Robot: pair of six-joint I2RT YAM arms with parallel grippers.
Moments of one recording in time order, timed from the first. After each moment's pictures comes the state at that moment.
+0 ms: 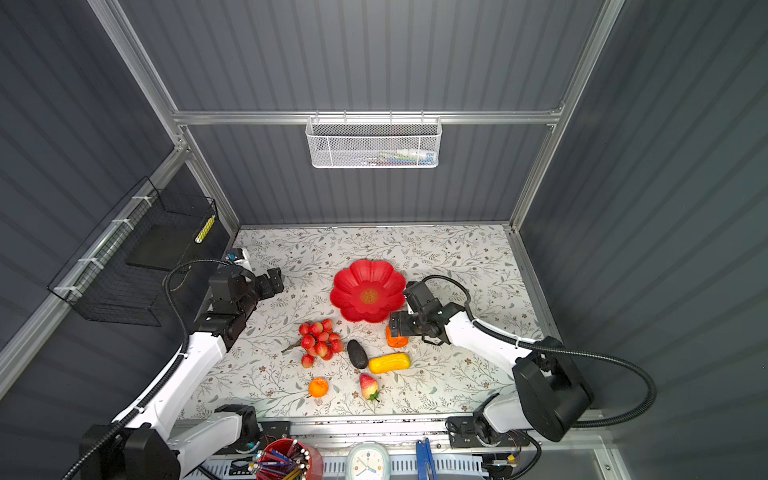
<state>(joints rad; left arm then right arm) -0.12 1.05 0.75 -0.15 -0.11 -0.28 0.64 1.43 0.83 -0.42 -0.05 0.49</state>
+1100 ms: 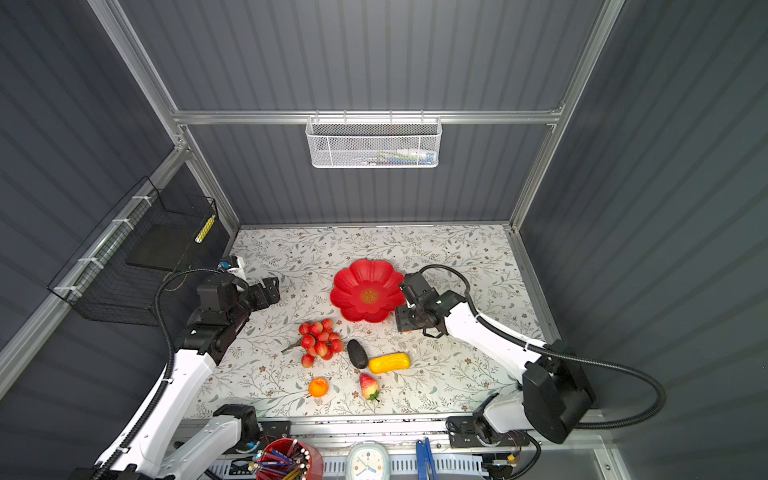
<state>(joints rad) -0.12 0.91 0.77 -0.38 -0.03 -0.30 0.65 1.37 1.02 -0.64 0.08 0.41</state>
